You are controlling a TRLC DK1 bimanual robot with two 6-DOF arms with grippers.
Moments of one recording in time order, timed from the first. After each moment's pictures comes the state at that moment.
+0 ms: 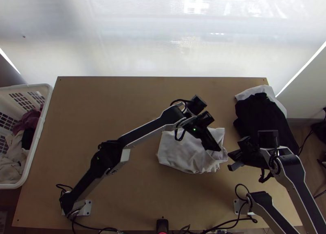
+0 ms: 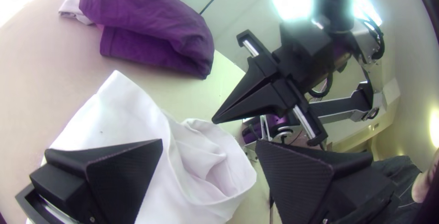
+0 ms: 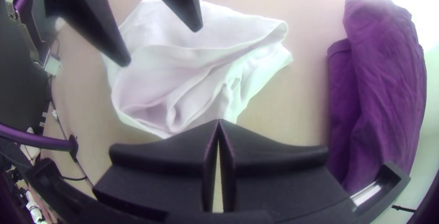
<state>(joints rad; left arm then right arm) -0.93 2.35 2.27 -0.71 0.81 -0.06 0.12 0.82 0.68 -0.93 -0.33 -0.32</state>
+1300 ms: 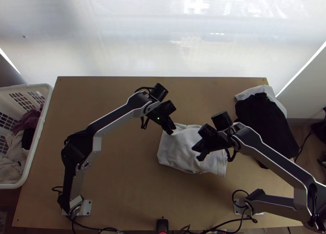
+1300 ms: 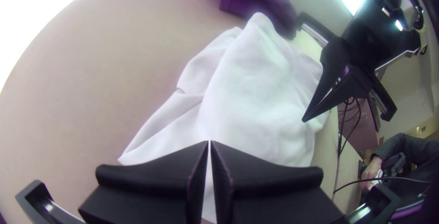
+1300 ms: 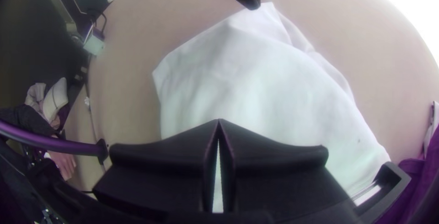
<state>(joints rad) -0.68 2.09 1.84 -0.81 0.53 0.29 0.54 1.33 0.89 -0.66 -0.46 -0.22</state>
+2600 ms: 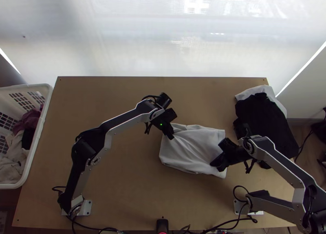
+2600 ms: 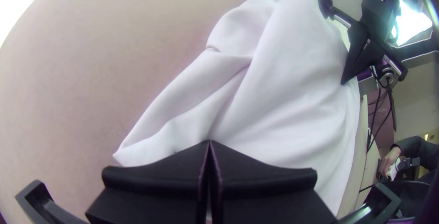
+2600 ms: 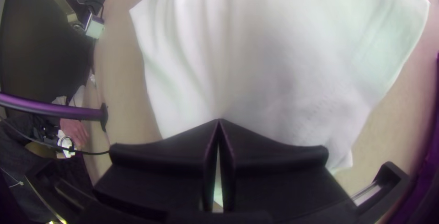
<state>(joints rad) -0.69 2.21 1.80 -0.74 0.41 0.28 0.19 1.30 0.62 -0.80 -0.61 -0.50</state>
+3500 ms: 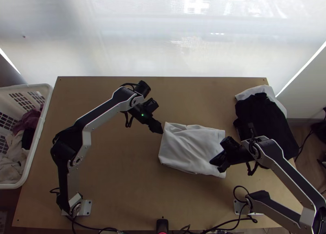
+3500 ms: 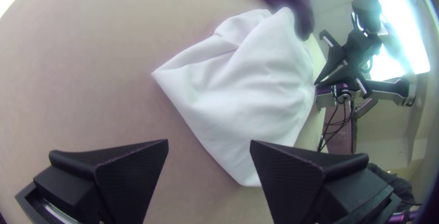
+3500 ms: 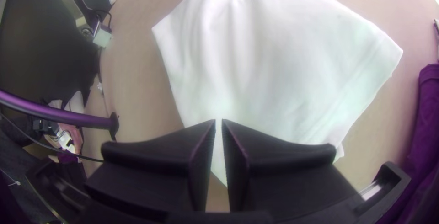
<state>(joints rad) -0.53 2.05 1.76 -1.01 0.59 0.23 0.25 1.12 0.67 -0.87 -0.61 -0.40</state>
